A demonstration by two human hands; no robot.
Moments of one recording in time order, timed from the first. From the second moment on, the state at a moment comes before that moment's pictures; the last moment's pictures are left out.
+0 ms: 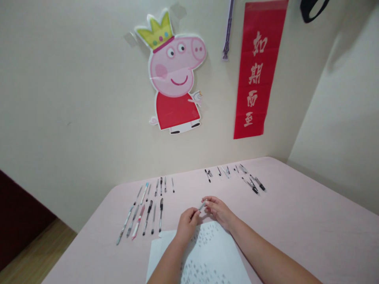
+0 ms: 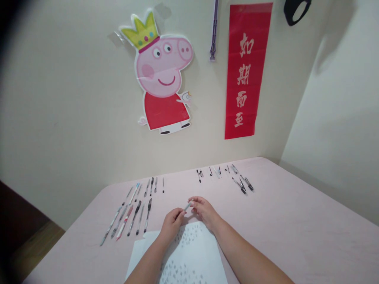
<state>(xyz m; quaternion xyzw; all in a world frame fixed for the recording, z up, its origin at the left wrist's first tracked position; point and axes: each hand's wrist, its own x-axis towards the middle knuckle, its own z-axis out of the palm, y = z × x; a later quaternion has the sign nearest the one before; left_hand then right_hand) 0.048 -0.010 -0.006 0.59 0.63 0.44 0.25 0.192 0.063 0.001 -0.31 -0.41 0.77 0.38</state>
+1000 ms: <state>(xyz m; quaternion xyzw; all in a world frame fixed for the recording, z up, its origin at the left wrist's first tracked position) 0.041 -0.015 0.003 0.66 0.65 0.35 0.12 0.188 0.066 -0.011 -0.33 -0.45 0.71 0.43</state>
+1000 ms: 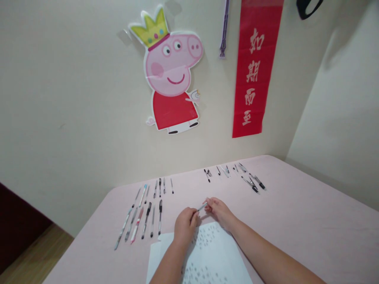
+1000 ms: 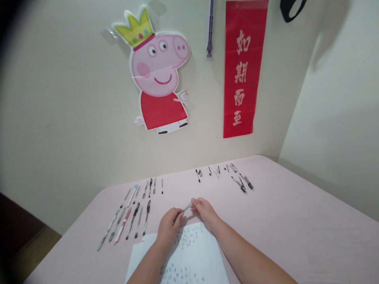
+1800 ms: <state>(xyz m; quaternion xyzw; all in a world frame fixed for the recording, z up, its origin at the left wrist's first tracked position) 0.035 -0.015 0.009 0.69 0.65 0.31 0.01 0.195 0.076 -0.019 -0.34 -0.67 0.49 0.44</state>
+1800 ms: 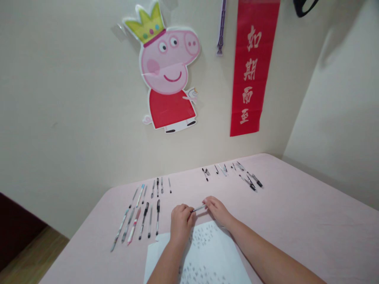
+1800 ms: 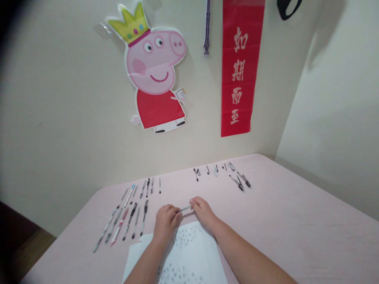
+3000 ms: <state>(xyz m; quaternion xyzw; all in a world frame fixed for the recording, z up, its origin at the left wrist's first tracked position) 0.031 -0.012 0.003 0.66 0.66 0.34 0.07 0.200 0.093 -0.025 -0.39 -0.45 0.61 0.52</state>
